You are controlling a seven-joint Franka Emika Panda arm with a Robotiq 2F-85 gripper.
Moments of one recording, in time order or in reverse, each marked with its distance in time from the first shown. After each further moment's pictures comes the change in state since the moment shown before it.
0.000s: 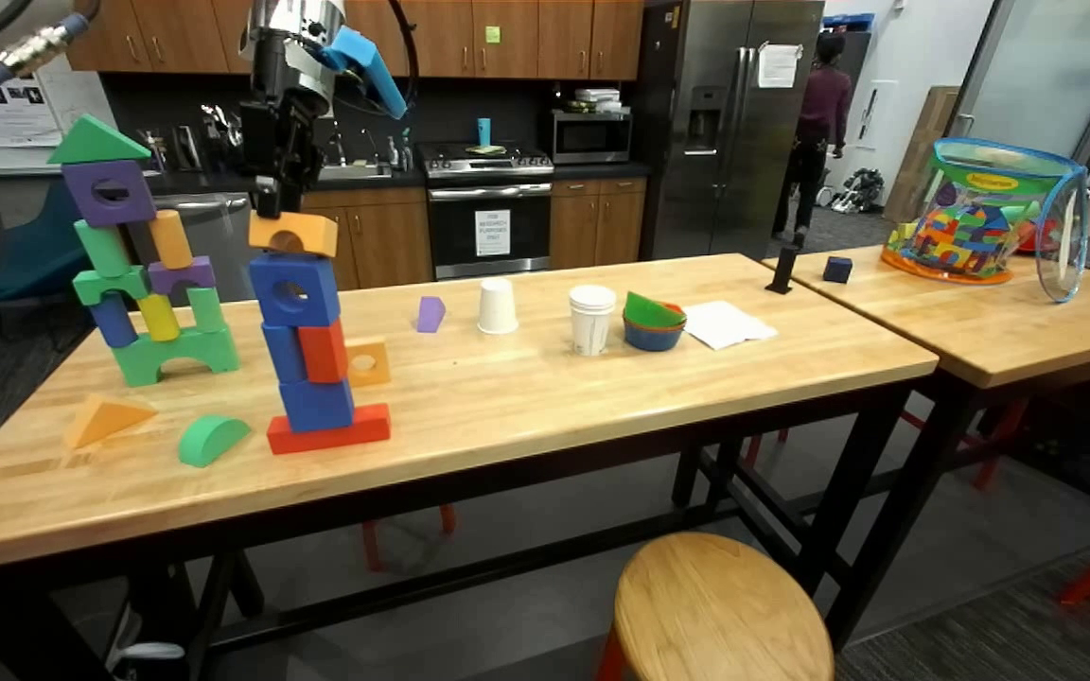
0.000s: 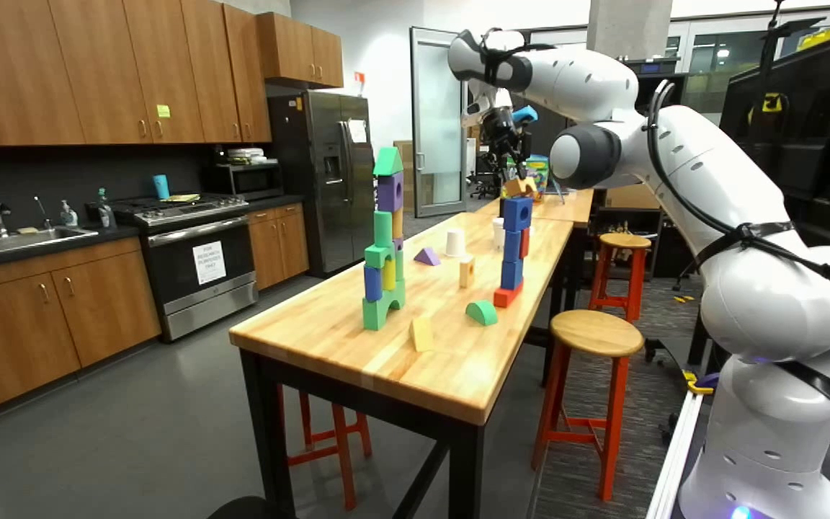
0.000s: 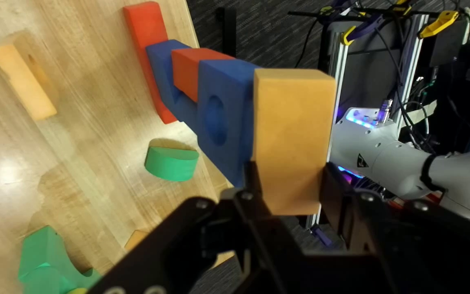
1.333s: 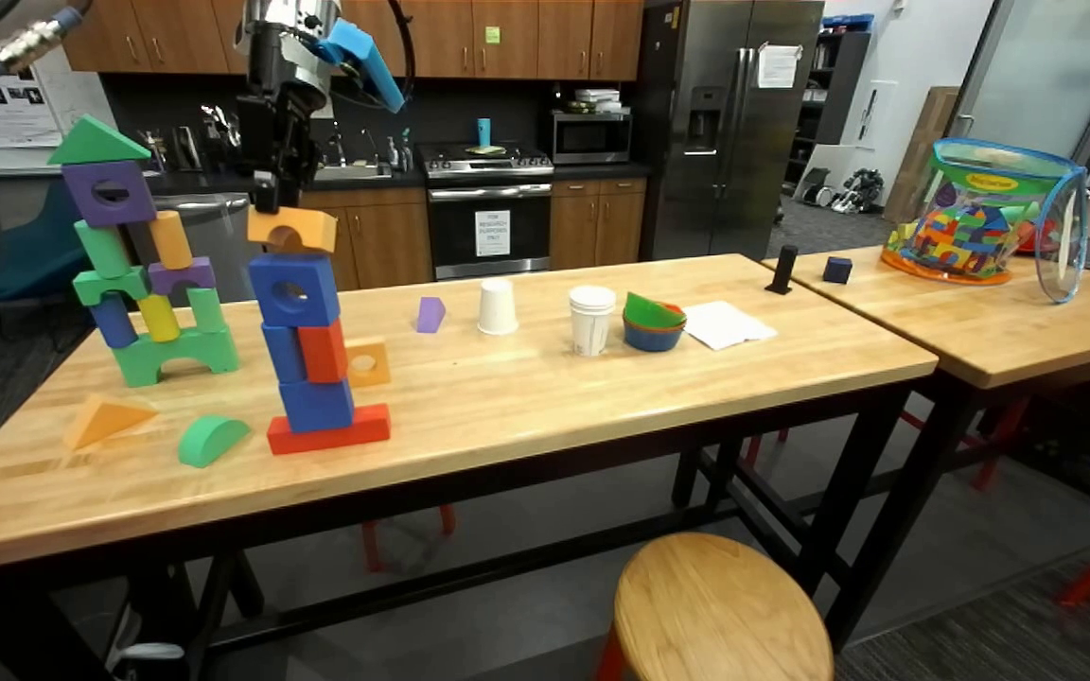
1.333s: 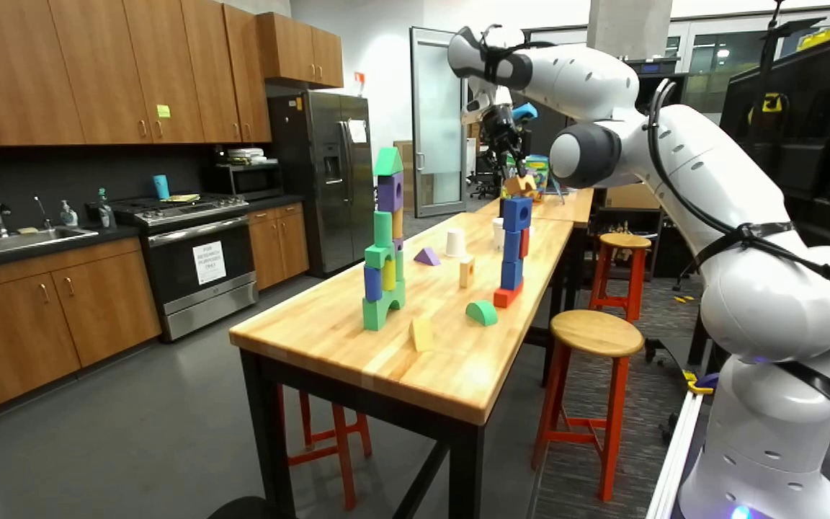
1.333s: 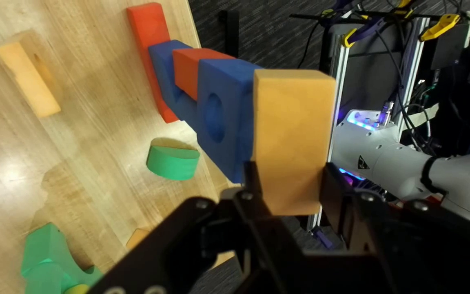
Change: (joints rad) arm 0.004 -0.008 -0.002 0.006 -0.004 0.002 -0.006
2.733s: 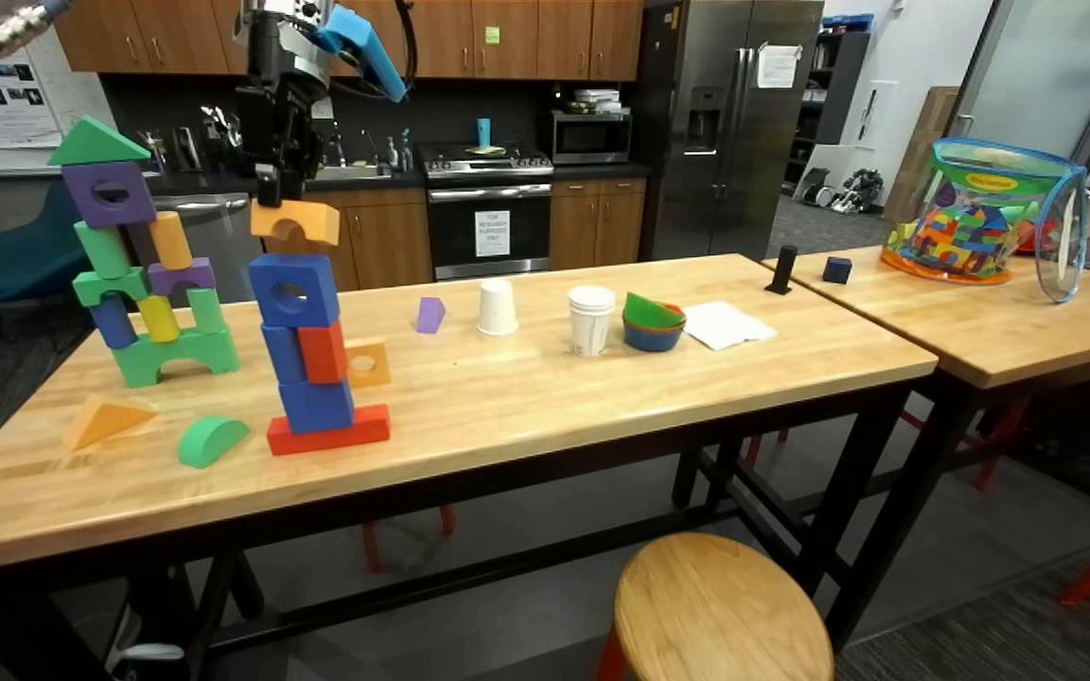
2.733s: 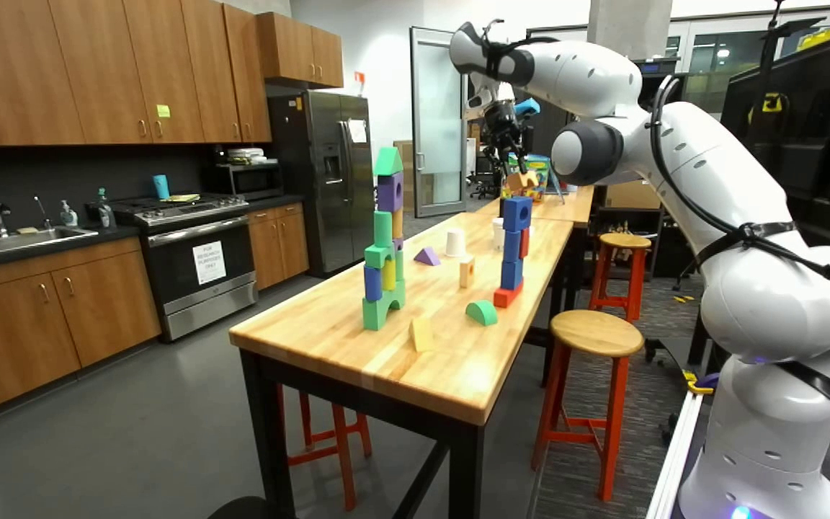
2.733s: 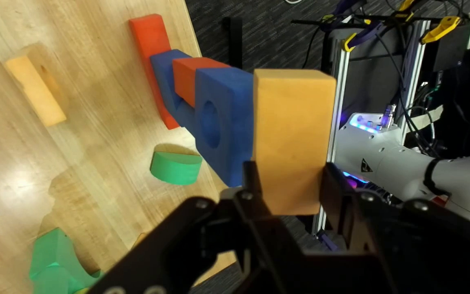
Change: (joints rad) arm 0.001 -0.017 -0.013 -0.007 -0.005 0.012 0.004
